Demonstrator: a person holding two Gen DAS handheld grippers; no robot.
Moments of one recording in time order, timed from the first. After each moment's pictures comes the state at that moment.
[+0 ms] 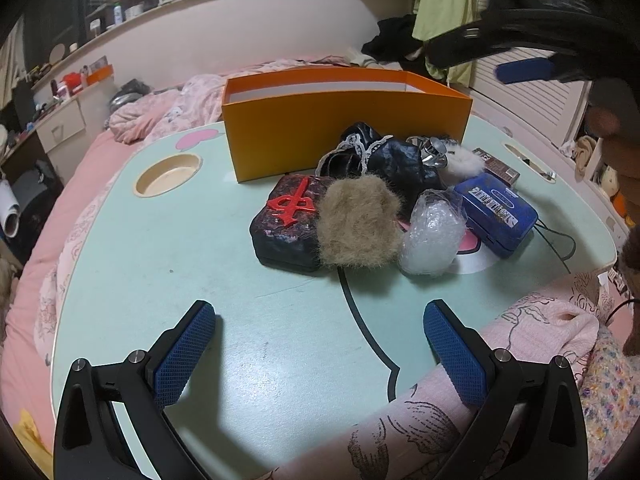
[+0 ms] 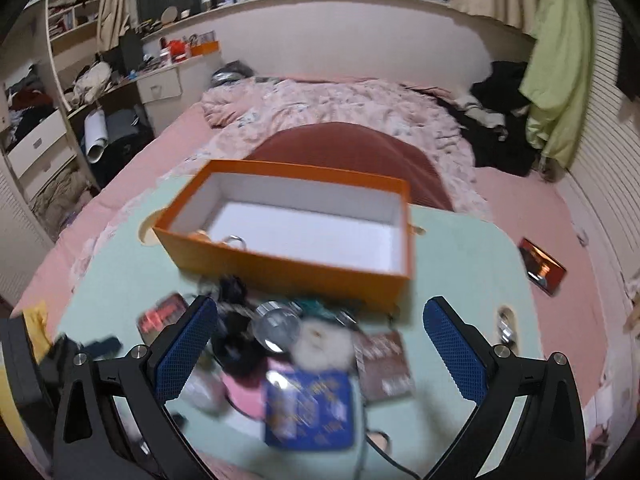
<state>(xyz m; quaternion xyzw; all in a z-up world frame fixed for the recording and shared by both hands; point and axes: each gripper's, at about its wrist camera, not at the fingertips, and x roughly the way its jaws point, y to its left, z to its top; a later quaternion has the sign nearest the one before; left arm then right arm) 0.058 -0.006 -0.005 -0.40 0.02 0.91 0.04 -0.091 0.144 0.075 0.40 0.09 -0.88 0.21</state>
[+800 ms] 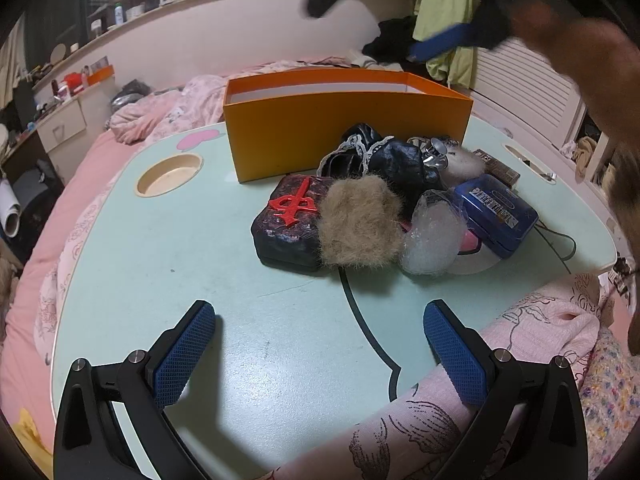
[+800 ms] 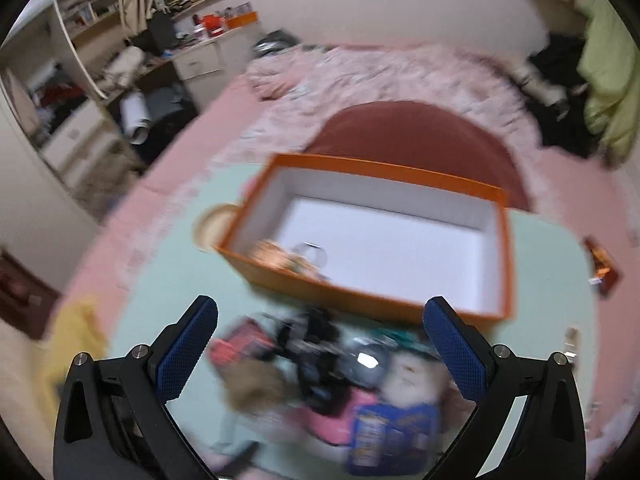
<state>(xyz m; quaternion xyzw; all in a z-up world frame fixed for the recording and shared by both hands) 0.058 -0.007 -0.005 -0.40 0.02 0.91 0.04 -0.135 0.096 0.085 0.50 0.04 -0.81 0.31</state>
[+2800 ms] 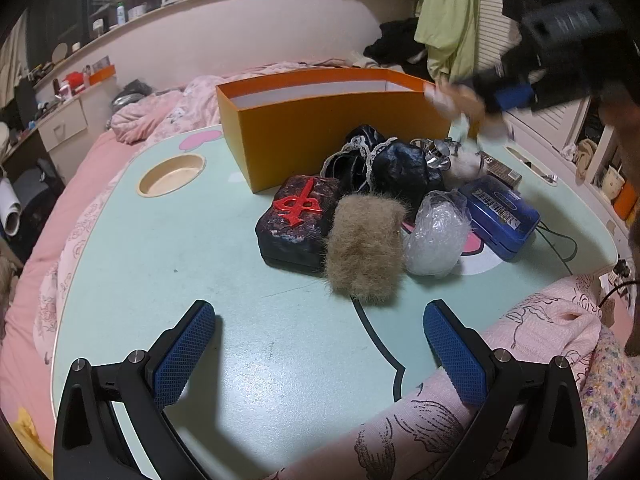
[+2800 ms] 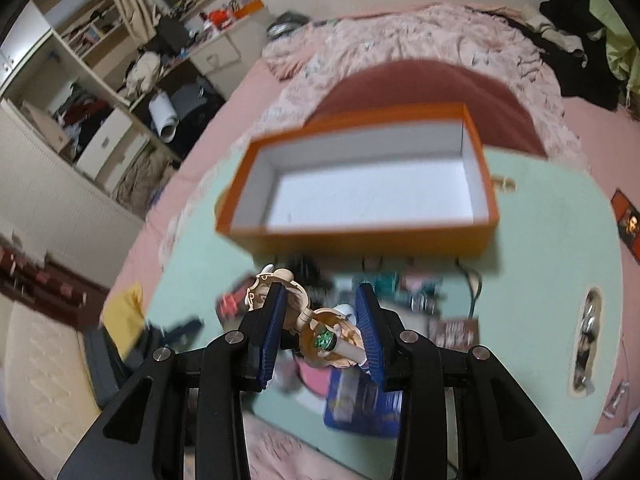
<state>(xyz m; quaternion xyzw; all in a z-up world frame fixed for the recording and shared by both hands) 0.057 -0.014 -0.003 -0.40 0.01 0.91 0.04 -0.117 0.144 0.057 0.53 0.00 -0.77 0.35</state>
